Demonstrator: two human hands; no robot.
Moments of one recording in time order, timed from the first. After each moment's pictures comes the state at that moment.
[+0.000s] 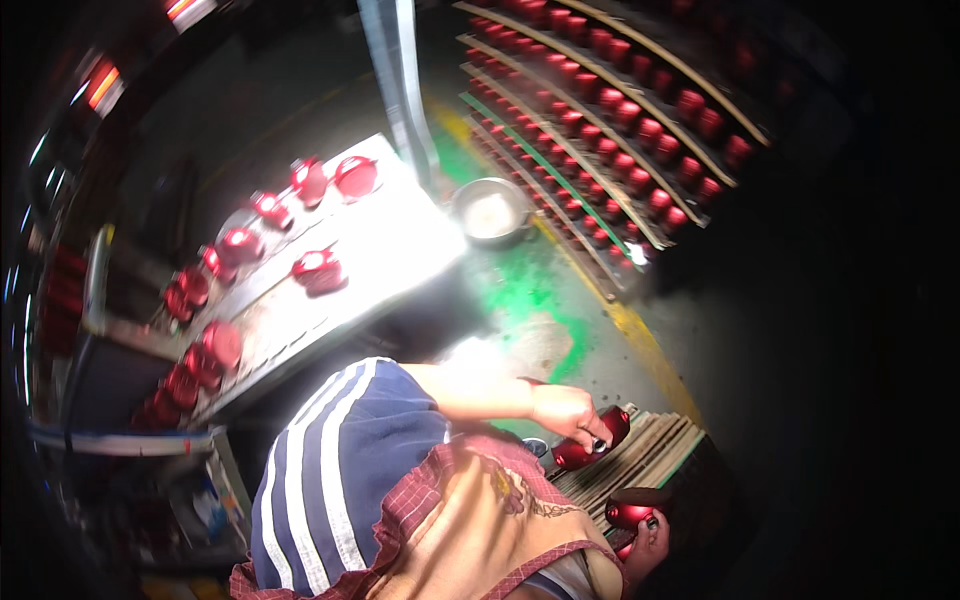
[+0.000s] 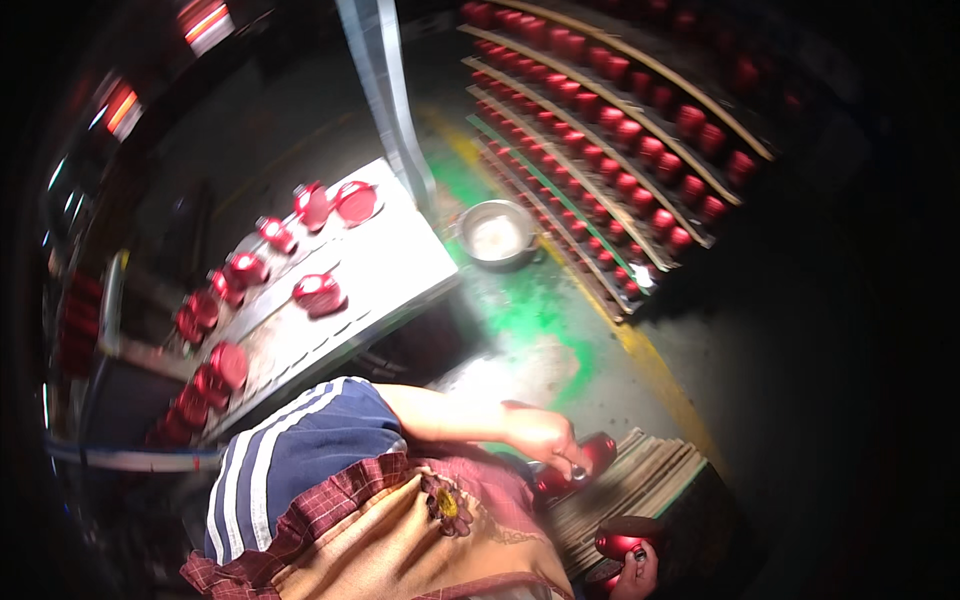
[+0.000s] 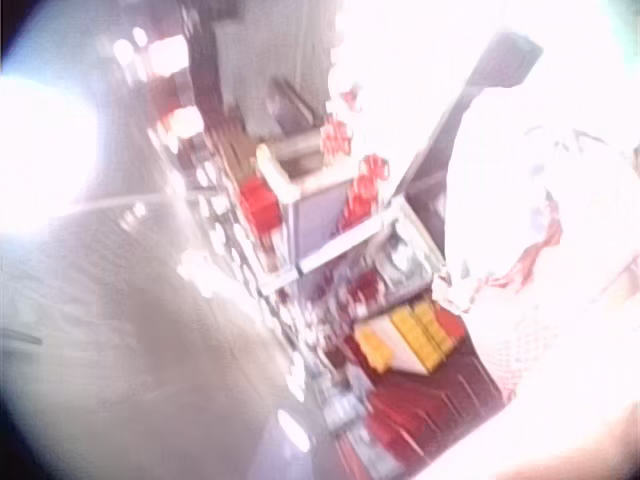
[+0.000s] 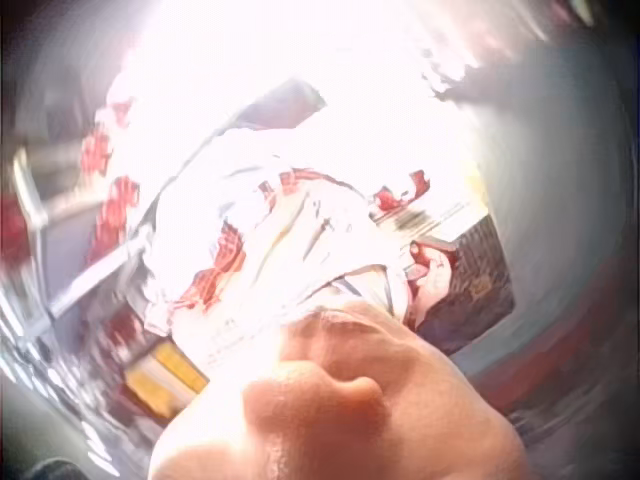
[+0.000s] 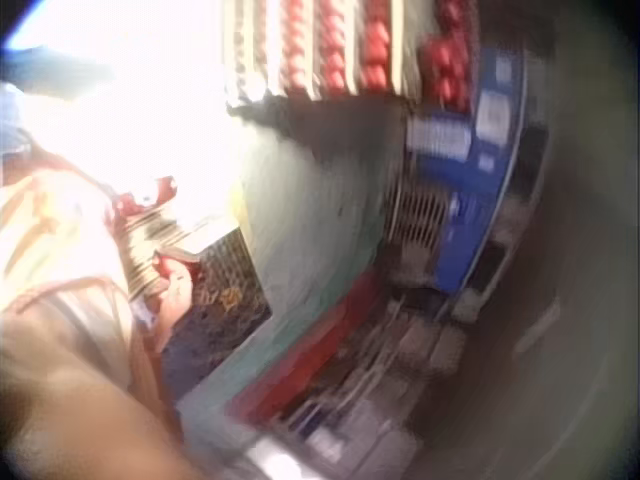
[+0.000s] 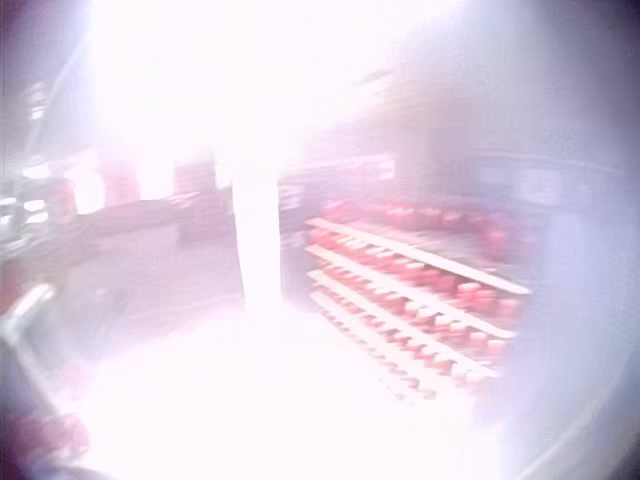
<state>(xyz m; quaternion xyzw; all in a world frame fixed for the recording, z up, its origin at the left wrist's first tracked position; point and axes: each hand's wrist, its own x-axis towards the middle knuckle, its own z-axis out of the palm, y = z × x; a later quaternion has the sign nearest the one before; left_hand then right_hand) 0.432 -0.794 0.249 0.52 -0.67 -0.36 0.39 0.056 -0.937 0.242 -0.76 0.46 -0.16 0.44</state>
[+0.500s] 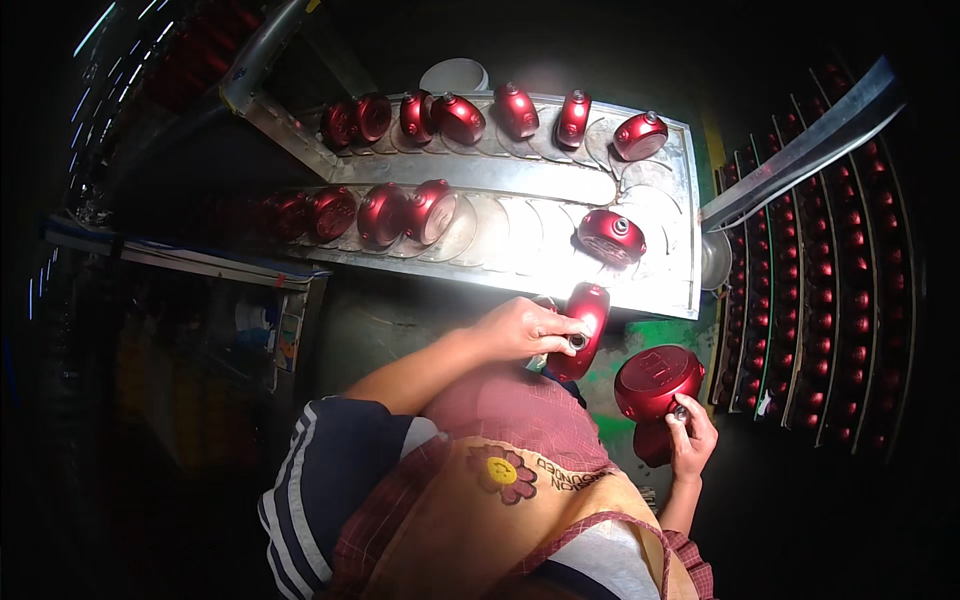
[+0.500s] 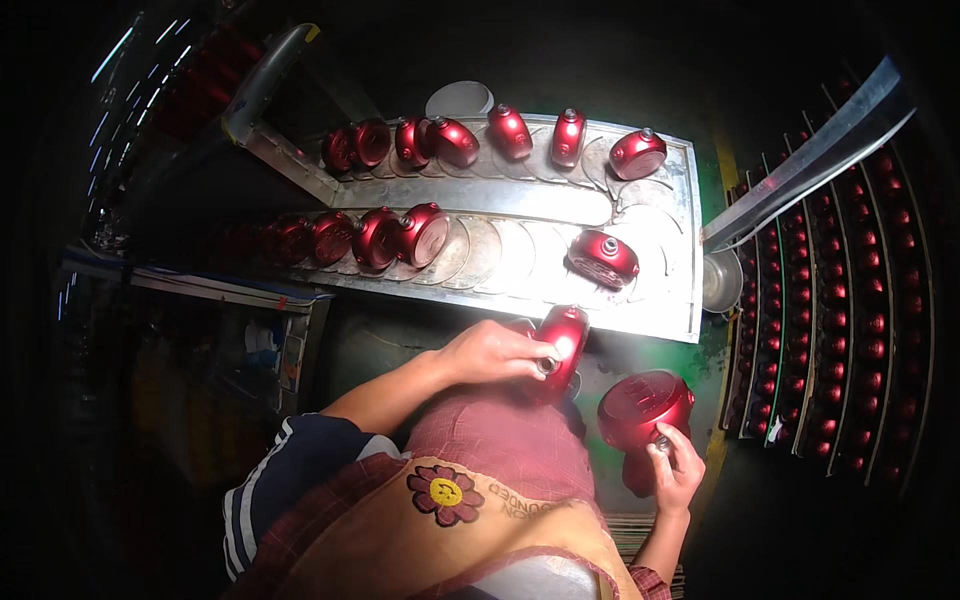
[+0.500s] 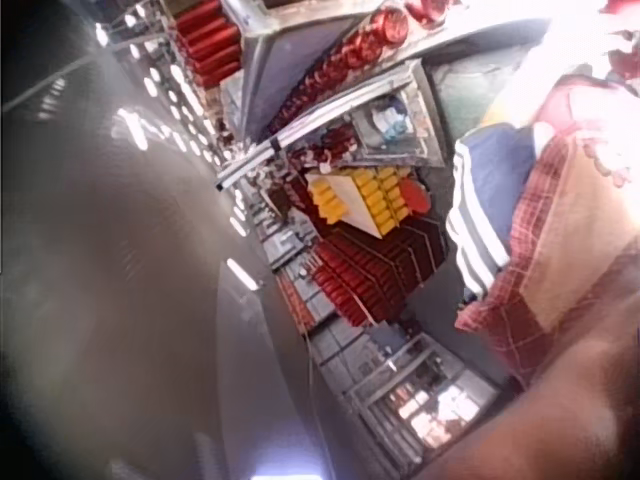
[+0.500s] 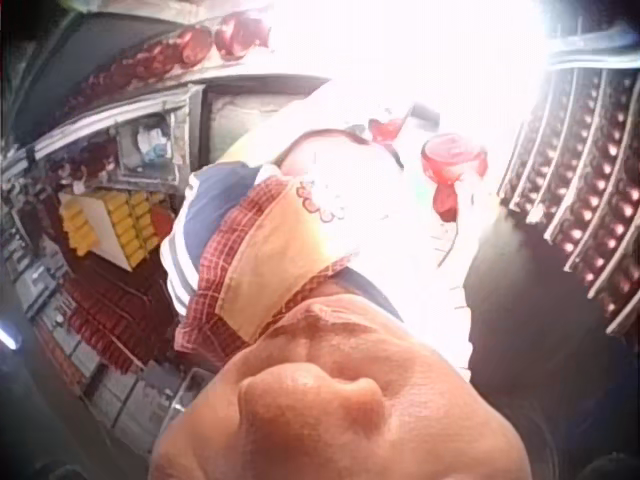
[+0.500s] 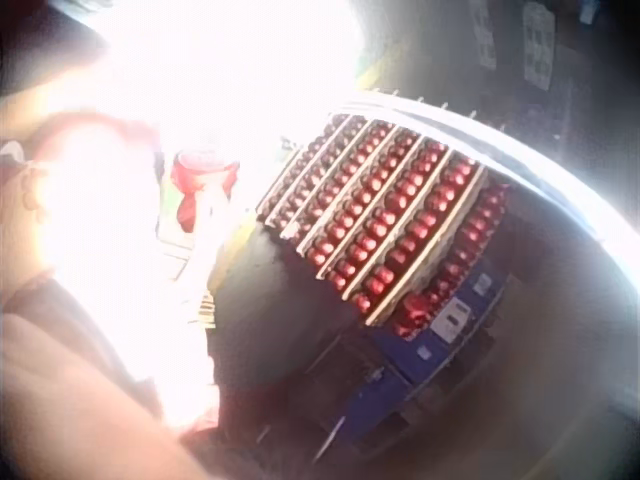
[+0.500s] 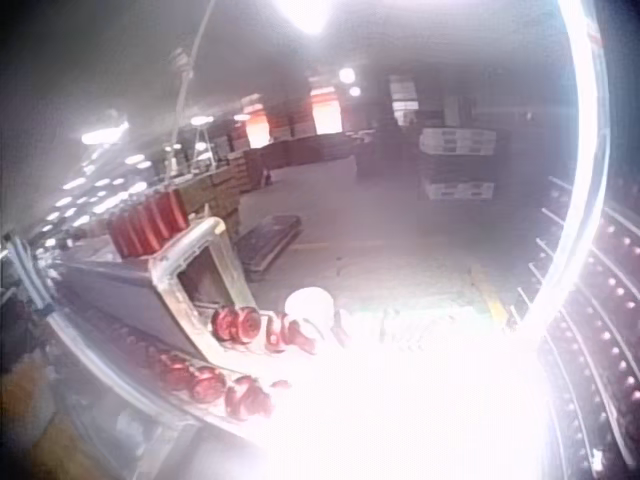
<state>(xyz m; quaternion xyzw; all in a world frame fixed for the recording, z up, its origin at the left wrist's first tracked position) 0.527 -0.379 0.299 0.84 -0.21 0.04 0.50 0.524 -0.747 0.291 -0.83 -0.16 0.03 0.54</state>
